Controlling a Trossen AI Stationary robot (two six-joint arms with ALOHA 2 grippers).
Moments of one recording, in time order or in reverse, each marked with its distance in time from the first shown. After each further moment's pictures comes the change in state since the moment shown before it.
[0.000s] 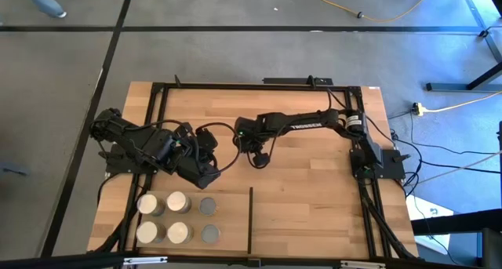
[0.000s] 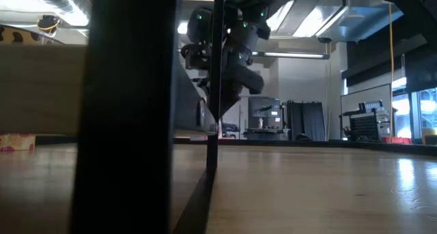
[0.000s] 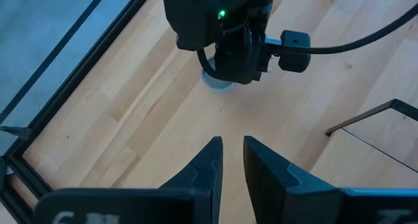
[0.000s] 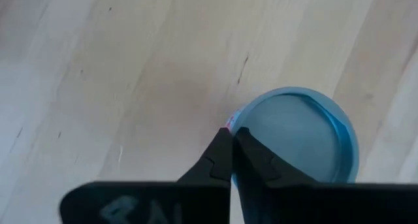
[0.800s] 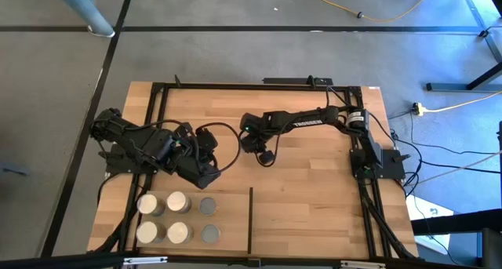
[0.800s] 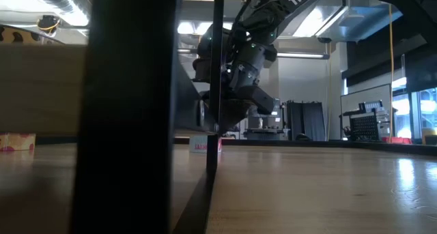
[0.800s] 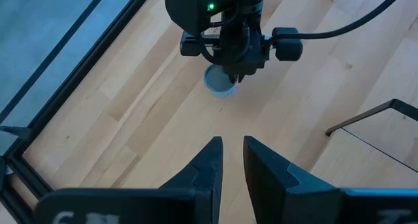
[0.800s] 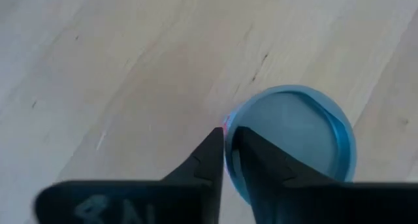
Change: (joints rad) left arm 0.000 0.000 0.000 0.000 0.000 -0.001; right arm -0.069 -0.010 -0.179 0.203 -0.140 -0.208
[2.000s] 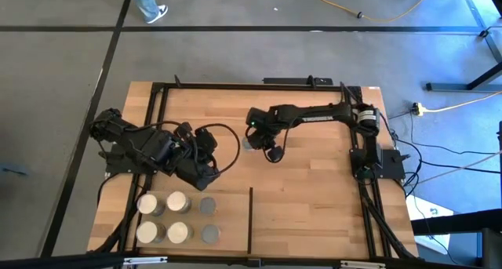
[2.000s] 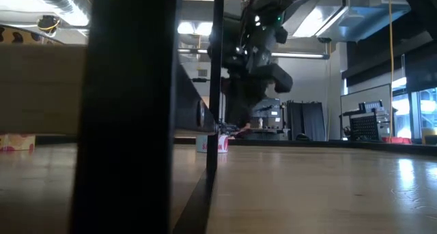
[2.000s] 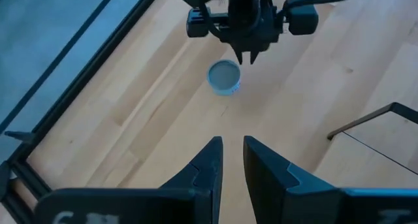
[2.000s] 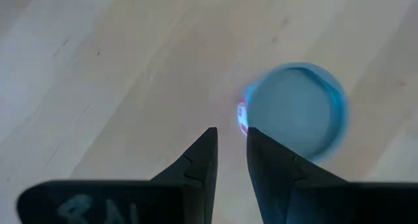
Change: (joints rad) left arm -0.010 0.000 0.000 0.000 -0.028 0.000; right arm -0.019 -0.121 -0.005 -0.181 -0.013 -0.050
